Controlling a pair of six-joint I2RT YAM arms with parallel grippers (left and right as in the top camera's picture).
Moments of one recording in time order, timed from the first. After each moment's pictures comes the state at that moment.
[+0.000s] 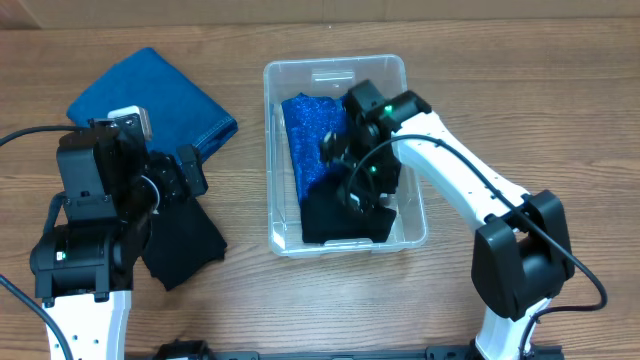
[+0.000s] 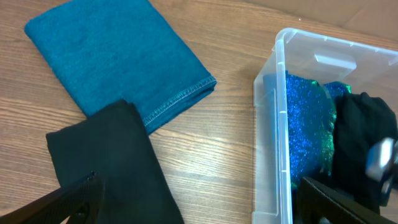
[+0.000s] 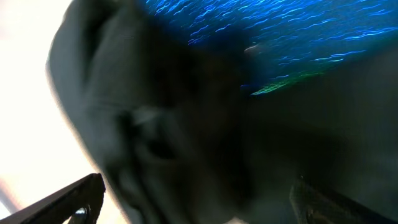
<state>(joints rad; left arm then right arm) 0.07 1.05 1.21 -0.93 0.07 -0.20 0.51 1.96 1.56 -1.19 -0.24 -0.57</state>
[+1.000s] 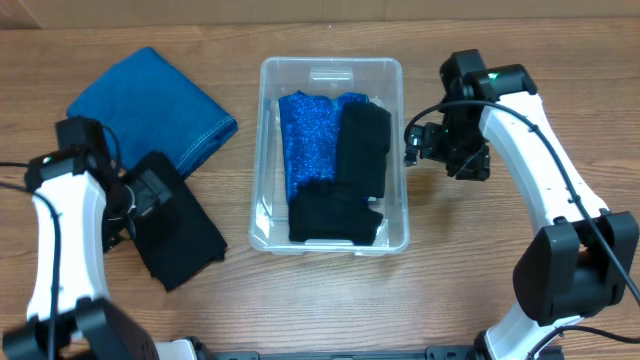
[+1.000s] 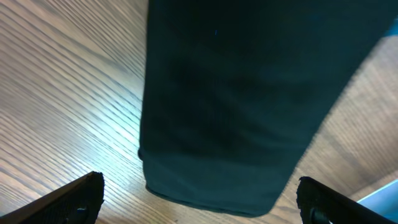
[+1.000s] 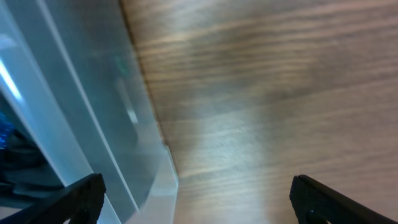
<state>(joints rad) 0.35 1.56 1.21 -1.18 -0.03 -0.42 0.18 1.85 1.61 -1.33 -0.14 0.39</state>
